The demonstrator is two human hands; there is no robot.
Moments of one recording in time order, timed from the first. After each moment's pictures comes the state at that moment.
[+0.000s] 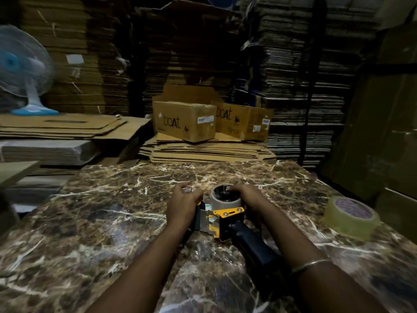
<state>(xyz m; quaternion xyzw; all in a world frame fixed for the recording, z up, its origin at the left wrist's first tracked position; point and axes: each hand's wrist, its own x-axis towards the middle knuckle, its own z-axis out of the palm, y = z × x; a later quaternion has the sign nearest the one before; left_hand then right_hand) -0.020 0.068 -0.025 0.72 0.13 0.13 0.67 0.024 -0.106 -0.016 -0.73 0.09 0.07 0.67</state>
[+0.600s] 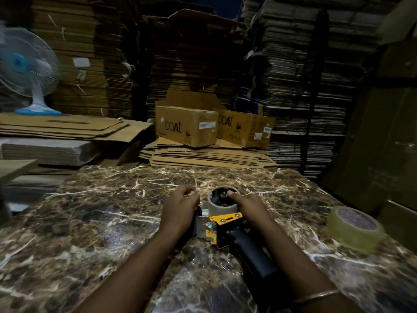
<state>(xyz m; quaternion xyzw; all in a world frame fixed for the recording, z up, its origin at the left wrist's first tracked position) -0.030 0.073 -0.020 0.78 0.04 0.17 0.60 0.016 -0.108 -0.027 -0.79 0.05 -0.05 0.61</state>
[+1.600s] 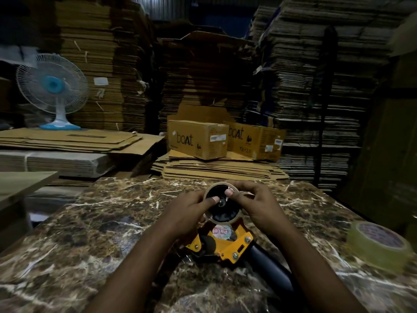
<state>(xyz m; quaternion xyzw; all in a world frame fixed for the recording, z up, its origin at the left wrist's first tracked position) -0.036 0.110 0.015 0.88 -0.12 0.12 0.43 -0.012 -0.091 0.019 -0.73 -0.21 -0.09 0.64</state>
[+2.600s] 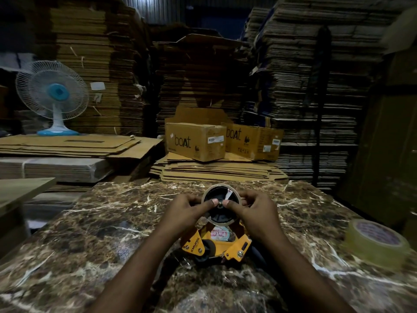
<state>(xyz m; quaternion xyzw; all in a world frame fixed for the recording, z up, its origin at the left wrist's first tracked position) -0.024 0.103 0.010 0.83 -0.06 0.11 0.54 -0.028 -0.082 0.011 -0.78 -0.09 -0.19 0.58</state>
